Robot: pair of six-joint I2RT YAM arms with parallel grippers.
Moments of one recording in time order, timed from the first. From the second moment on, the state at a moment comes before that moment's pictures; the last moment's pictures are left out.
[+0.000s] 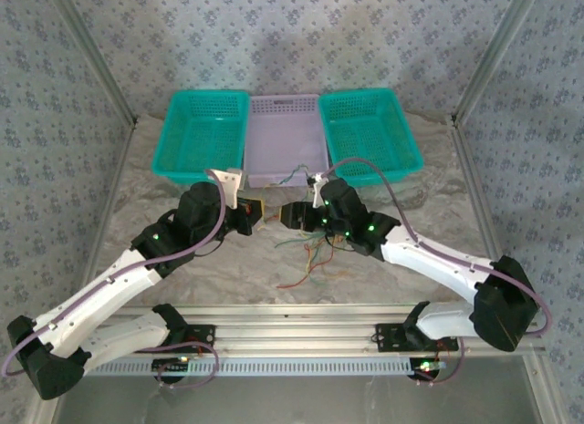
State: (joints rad) left arm -0.79 0.94 0.93 -0.44 -0.02 -0.52; right arm 0.81 1.29 0.88 -0.11 -0.14 0.73
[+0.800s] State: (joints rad) left arm -0.79 0.91 0.90 -0.41 -0.01 -0.56; right arm 0.76 1.46 0.88 -0.08 -0.11 0.79
